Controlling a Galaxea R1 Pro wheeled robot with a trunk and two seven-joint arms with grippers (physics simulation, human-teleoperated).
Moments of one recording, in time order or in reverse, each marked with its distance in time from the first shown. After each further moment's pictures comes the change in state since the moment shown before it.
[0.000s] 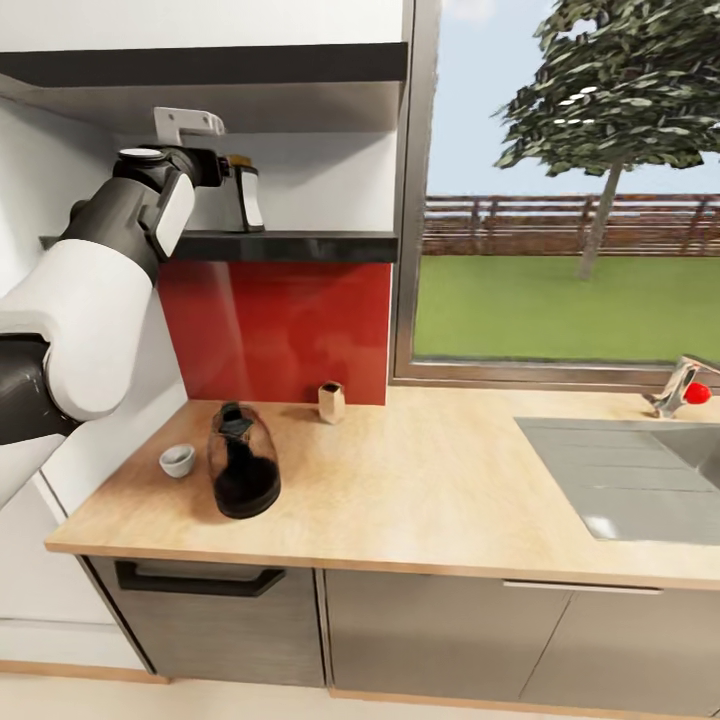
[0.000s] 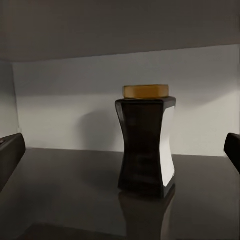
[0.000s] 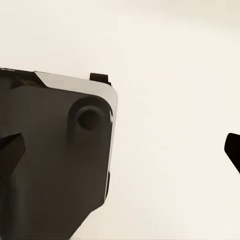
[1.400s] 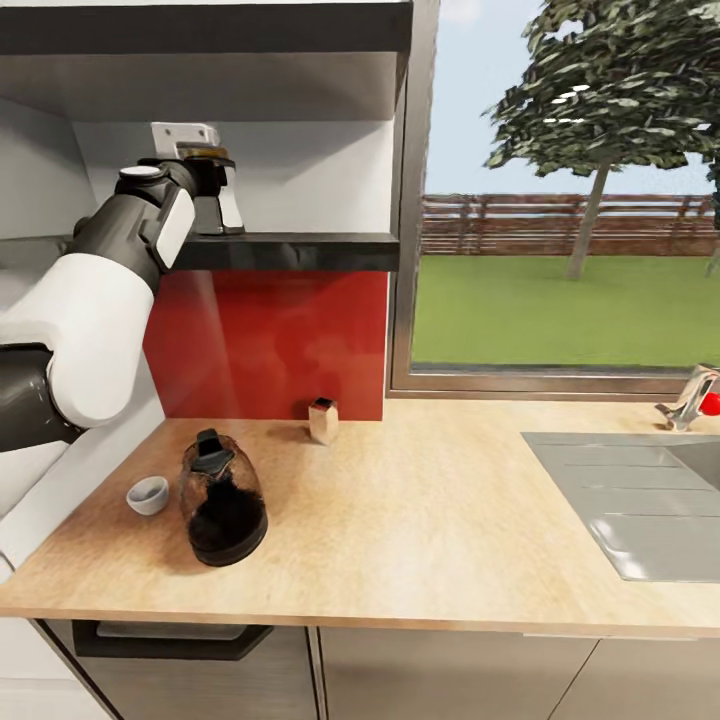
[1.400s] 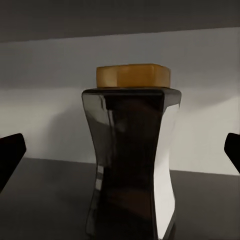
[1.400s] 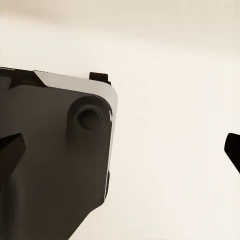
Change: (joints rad) left arm 0.032 0.007 0.037 0.002 -0.001 -0.050 0.000; right arm 0.002 -0.002 -0.001 -0.001 0.000 0.001 0.000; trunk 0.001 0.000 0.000
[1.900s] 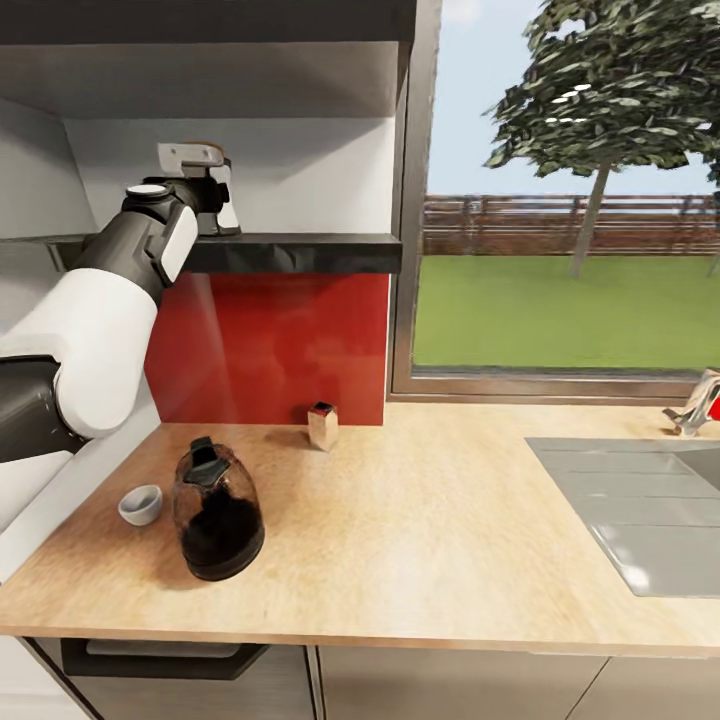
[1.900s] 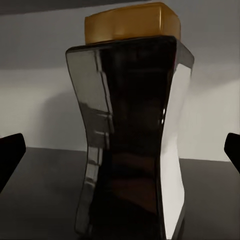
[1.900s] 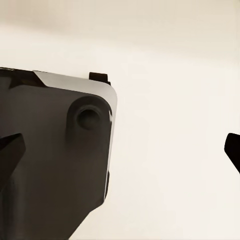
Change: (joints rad) left arm 0.036 0.005 0.000 0.001 0.000 -0.001 0.000; right arm 0.000 0.001 0.001 0.000 0.000 0.000 -0.002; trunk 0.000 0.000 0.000
